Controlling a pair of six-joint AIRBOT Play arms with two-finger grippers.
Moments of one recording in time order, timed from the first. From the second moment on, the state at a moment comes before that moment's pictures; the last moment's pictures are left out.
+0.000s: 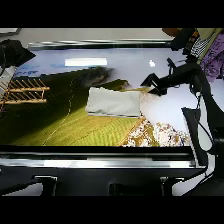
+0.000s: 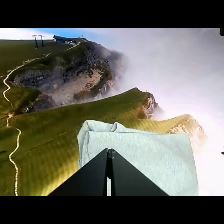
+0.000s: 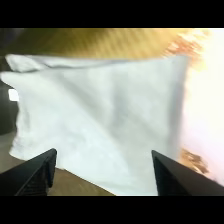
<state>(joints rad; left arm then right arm) 0.14 -1.37 1.82 0.99 -1.23 -1.54 -0.09 -1.79 1.67 2.34 -1.27 -1.62</state>
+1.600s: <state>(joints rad) 0.14 -1.39 1.82 0.99 -1.25 -1.54 -0.08 -1.96 1.74 2.58 -1.14 -1.77</state>
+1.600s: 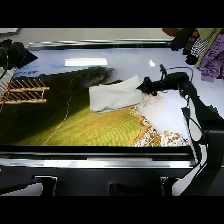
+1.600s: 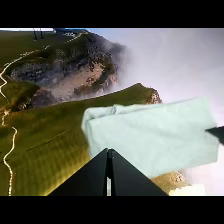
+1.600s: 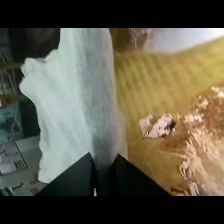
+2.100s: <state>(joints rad) 0.14 -1.39 1.82 0.99 -1.28 -1.54 -0.29 -1.95 1.99 2.58 -1.08 -1.58</state>
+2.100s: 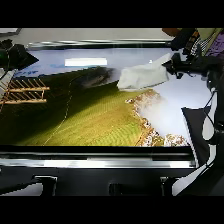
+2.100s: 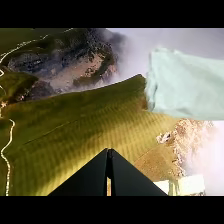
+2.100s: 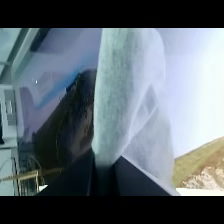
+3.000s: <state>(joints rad) 0.14 -1.39 1.82 0.99 -1.31 -1.54 -0.59 -1.76 2.02 1.98 -1.06 -1.01</state>
